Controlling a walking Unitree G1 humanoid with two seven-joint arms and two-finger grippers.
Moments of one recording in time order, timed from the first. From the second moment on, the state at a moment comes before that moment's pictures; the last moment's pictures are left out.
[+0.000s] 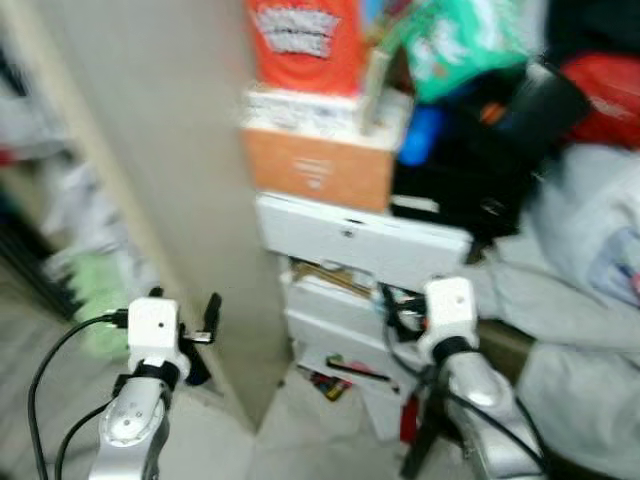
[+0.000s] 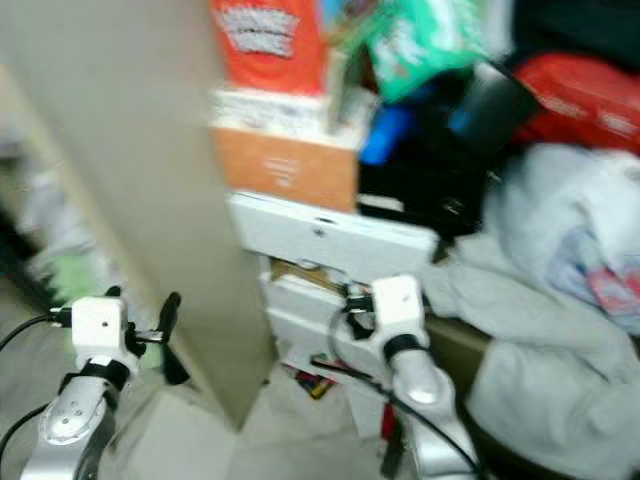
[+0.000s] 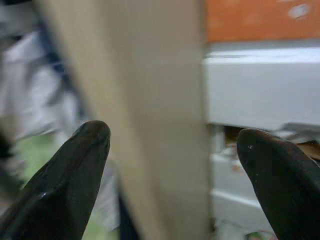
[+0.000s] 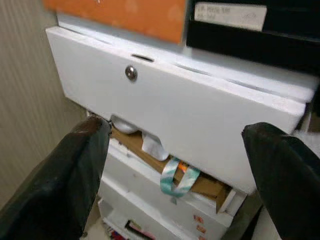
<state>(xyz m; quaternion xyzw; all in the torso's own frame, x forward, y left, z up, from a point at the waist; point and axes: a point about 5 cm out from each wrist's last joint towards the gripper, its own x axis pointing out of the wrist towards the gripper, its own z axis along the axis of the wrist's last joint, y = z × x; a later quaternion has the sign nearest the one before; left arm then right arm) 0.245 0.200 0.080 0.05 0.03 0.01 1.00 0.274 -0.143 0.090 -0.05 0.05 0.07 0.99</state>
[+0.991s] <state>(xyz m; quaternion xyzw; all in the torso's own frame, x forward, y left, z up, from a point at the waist) 0.185 0.299 -0.034 0.17 0.36 0.15 0.91 0.289 -0.234 0.050 -0.09 0.11 -0.02 0.99</state>
